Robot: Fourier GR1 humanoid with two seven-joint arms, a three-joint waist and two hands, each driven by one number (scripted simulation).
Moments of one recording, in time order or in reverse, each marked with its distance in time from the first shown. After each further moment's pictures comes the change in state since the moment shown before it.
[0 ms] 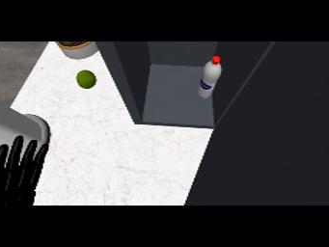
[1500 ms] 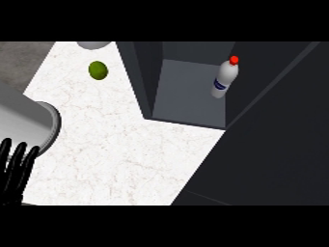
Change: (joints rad) left arm 0.031 0.061 0.053 -0.023 0.033 -0.112 -0.016; right arm 0.069 0.047 -0.073 0.133 -0.488 -0.021 0.055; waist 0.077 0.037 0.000
